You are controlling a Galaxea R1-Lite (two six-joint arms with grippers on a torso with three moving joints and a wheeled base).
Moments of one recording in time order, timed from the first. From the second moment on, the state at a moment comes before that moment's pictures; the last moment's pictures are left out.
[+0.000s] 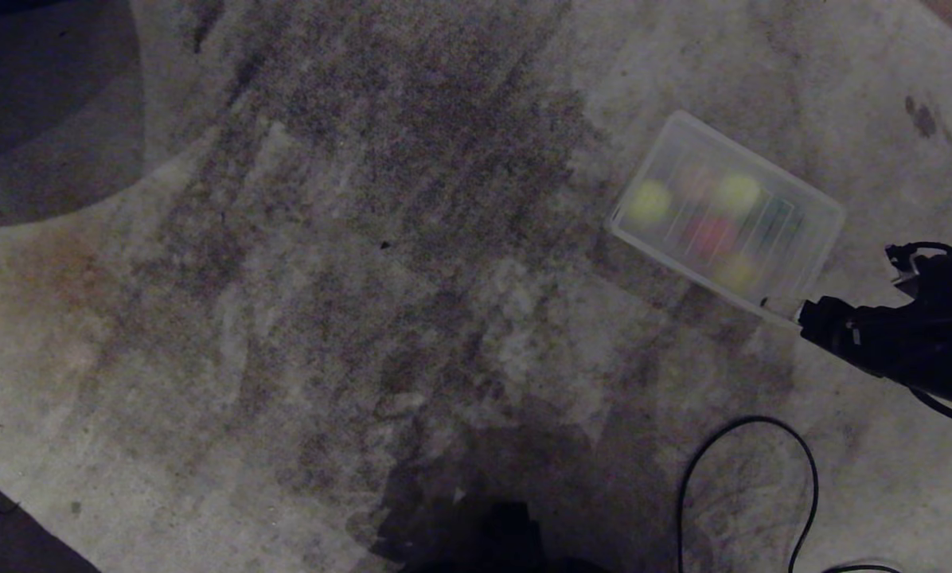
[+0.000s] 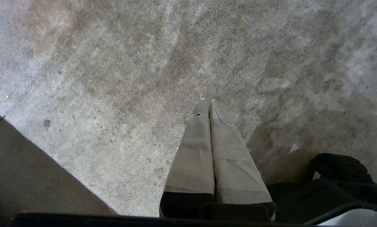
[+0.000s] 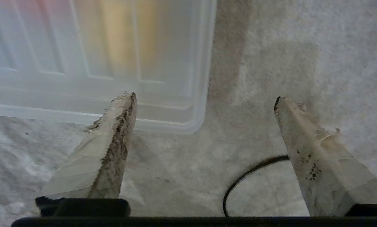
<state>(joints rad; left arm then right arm) -0.01 0.00 0.00 0.00 0.06 -0.09 -0.15 1.76 -0.66 -0.76 0.18 0.40</state>
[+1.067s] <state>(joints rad) -0.01 0.00 0.00 0.00 0.06 -0.09 -0.16 1.82 -0.75 -0.77 0.16 0.34</state>
